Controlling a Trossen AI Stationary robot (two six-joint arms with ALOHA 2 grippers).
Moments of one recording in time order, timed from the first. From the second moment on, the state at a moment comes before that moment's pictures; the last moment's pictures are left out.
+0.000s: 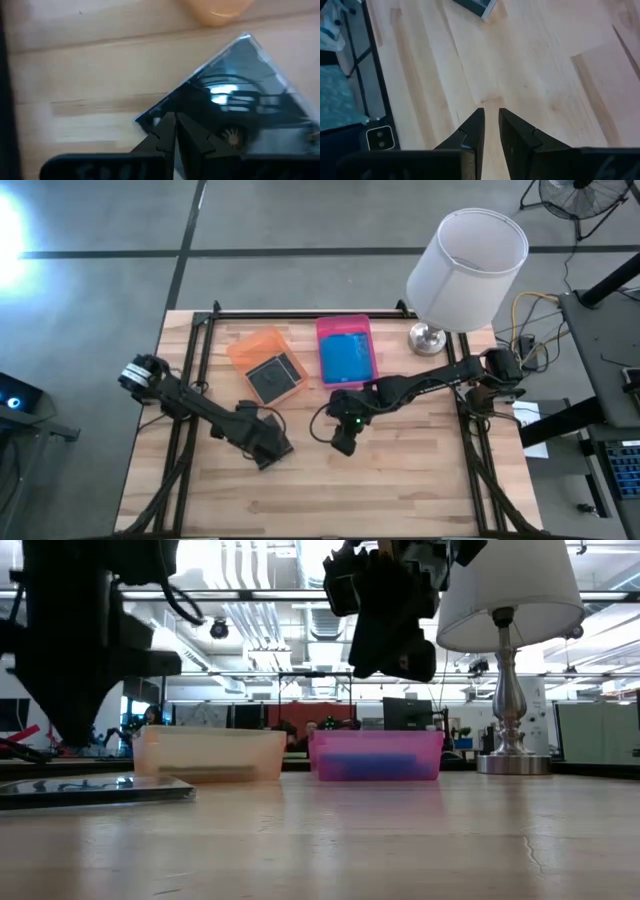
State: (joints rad) left arm -0.44 1.63 1.04 -1.14 -0.22 -1.92; right arm 0.14 1.78 1.28 -0.48 -0.26 0.69
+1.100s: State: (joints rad) left arm -0.46 1.43 0.68 -0.67 -0.13 -1.90; right arm 0.20 2.03 1.26 -0.09 -0.35 1.12
